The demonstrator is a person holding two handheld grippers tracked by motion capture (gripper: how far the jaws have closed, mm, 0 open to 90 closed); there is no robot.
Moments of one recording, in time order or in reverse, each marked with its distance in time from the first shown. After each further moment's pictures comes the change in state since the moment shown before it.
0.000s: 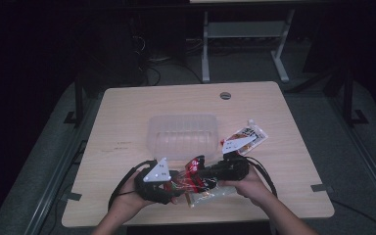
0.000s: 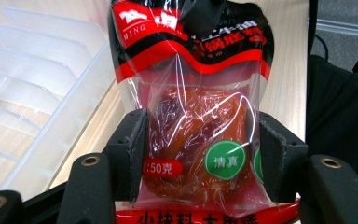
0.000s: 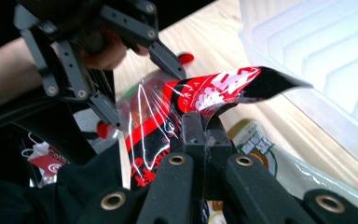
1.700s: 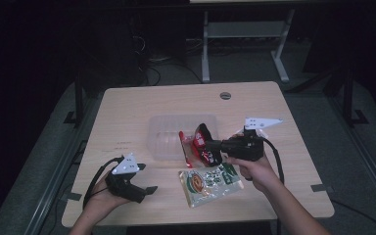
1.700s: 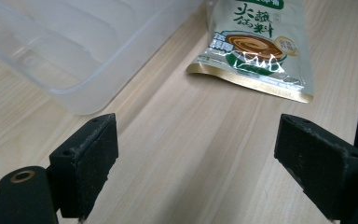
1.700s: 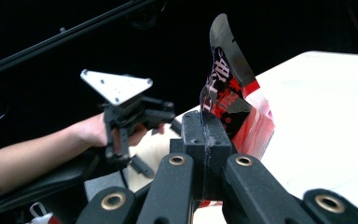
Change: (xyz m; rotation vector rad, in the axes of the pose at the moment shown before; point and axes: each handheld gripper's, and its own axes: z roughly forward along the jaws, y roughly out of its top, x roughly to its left) left arm 0.035 -0.058 -0.043 0.009 0.124 -0.210; right arm -0.003 0.041 -0.050 -0.318 0.023 -0.011
